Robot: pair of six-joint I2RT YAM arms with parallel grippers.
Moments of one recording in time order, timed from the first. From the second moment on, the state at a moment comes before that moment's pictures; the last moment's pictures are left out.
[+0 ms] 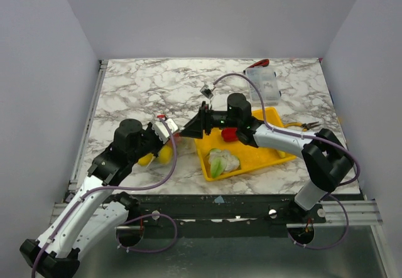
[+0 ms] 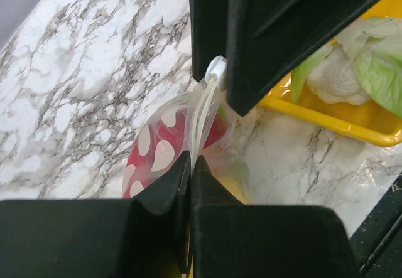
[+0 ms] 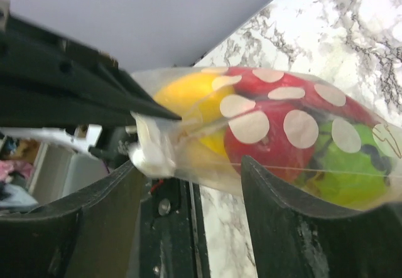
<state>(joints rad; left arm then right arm) -0.53 0.70 0.75 -0.48 0.21 0.39 0.76 1.66 1.03 0.52 -0.72 0.62</state>
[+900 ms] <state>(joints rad) -0.33 0.71 0.77 -0.55 0.61 0.28 0.75 1.80 0.86 1.23 -0.91 0.64</state>
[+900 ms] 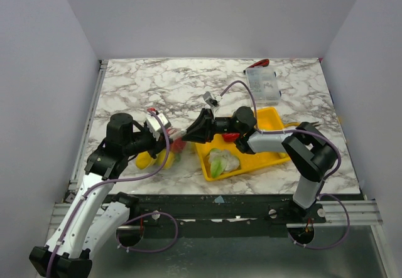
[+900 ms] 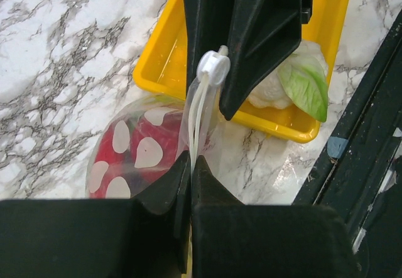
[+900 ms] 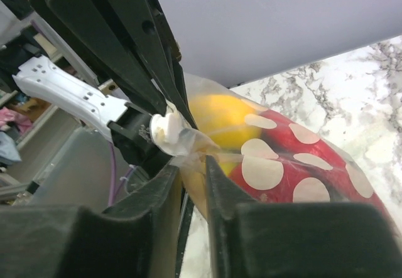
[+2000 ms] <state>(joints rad) -0.33 0.82 0.81 -0.47 0.71 0.20 0.76 1.52 0.98 0.49 -0.77 0.08</state>
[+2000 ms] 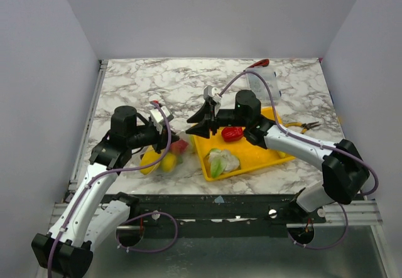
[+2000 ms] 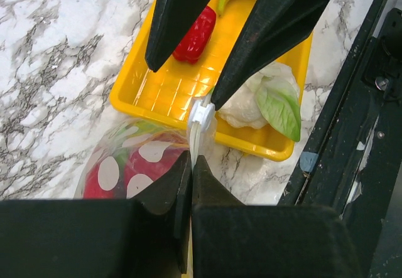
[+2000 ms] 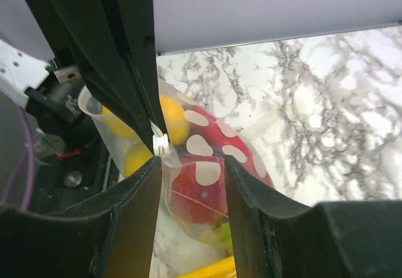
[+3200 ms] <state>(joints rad) -0.33 0.83 0.84 -0.51 0.71 0.21 0.86 1.48 1.17 0.02 -0.71 -0.38</state>
